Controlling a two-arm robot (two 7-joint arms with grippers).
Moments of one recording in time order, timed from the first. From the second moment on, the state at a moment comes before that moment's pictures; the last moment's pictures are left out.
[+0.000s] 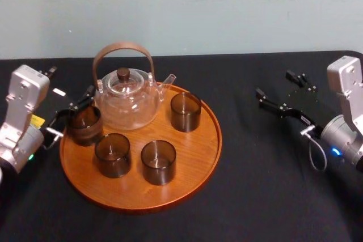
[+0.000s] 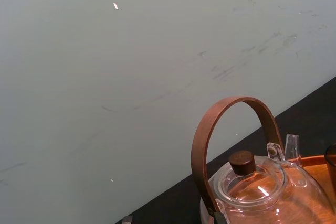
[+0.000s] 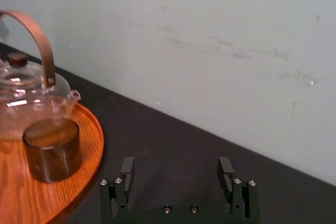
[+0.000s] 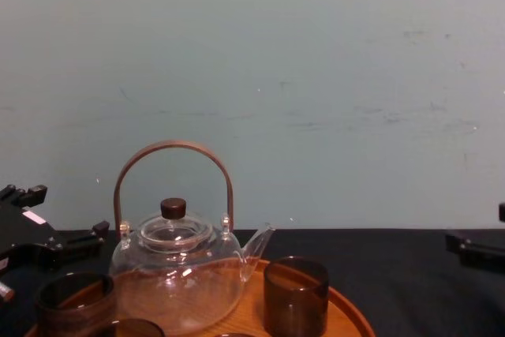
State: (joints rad) left arm -0.20 0.60 0.45 -1.41 -0.25 -0.12 0.03; right arm 0.18 0.43 -0.24 -1.36 0.26 -0.10 0.35
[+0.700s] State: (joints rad) left arm -0.20 0.60 0.45 -1.41 -0.25 -0.12 0.03; right arm 0.18 0.43 -0.24 -1.36 0.26 -0.09 0.35
